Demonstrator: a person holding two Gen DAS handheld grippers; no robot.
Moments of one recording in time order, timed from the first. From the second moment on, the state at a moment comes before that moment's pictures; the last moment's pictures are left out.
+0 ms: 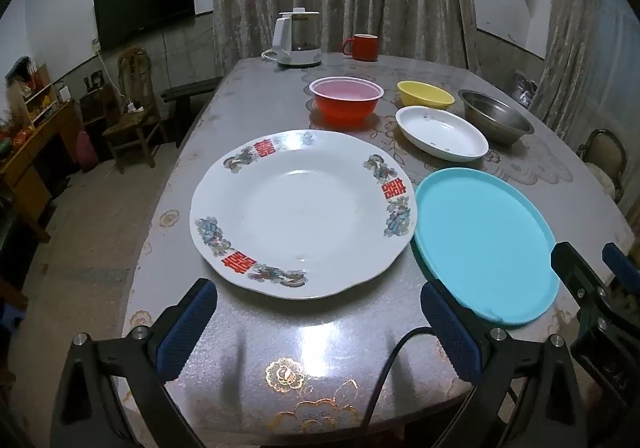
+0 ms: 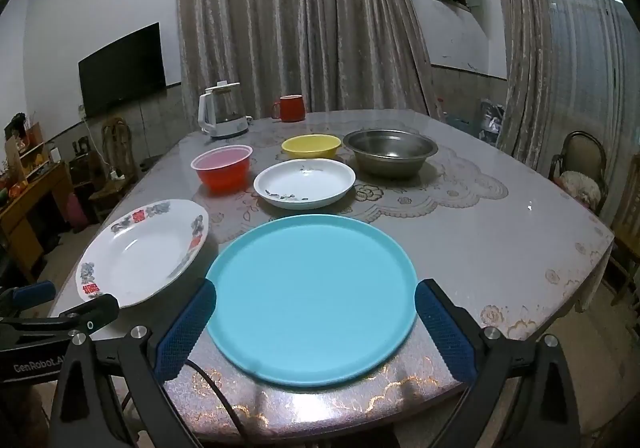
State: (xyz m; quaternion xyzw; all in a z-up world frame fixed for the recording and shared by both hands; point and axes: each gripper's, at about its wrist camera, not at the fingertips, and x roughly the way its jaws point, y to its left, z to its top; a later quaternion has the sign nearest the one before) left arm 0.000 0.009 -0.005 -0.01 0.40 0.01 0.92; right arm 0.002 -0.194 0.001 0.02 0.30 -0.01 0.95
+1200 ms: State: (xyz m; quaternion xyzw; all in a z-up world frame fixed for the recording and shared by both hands) left arm 0.000 0.004 -0.010 0.00 0.41 0.02 0.91; right arm 0.007 -0.203 -0.006 0.04 0.32 -0.01 0.95
